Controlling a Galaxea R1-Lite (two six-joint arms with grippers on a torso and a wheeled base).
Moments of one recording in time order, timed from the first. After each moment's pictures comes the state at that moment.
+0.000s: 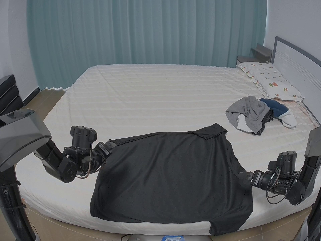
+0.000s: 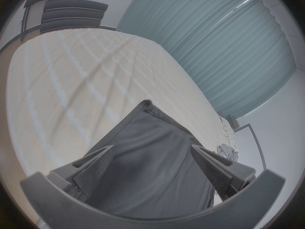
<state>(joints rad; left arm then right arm) -0.25 2.14 -0.85 -0.68 0.10 -0.94 0.09 2.08 -0.18 -1.28 0.16 0.52</state>
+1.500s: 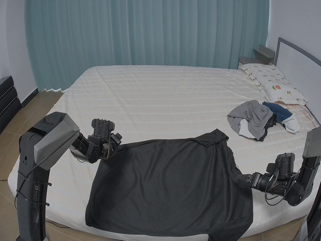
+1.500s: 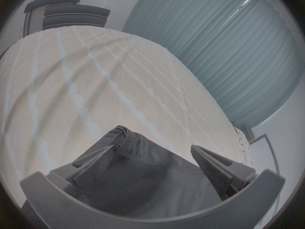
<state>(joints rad) -0.23 2.50 -1.39 -0.47 0.20 -0.94 0.10 2.11 -0.18 -1.28 0.16 0.53</state>
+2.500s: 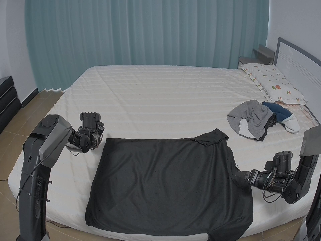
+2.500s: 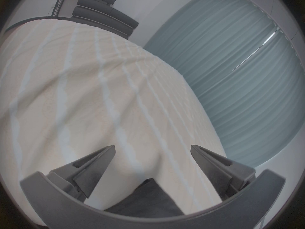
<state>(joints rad) -0.07 2.61 -1.60 -0.45 0.25 -1.10 0.10 2.14 -0.25 -1.28 0.16 0.57</state>
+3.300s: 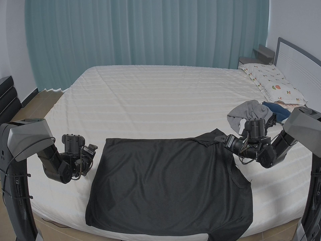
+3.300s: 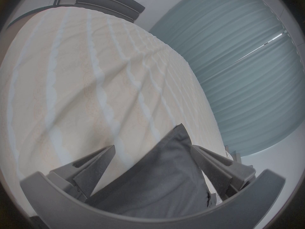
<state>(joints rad) -0.09 2.30 -0.77 -0.92 0.10 -1.15 0.23 2.28 -1.03 -0.72 0.06 0.66</state>
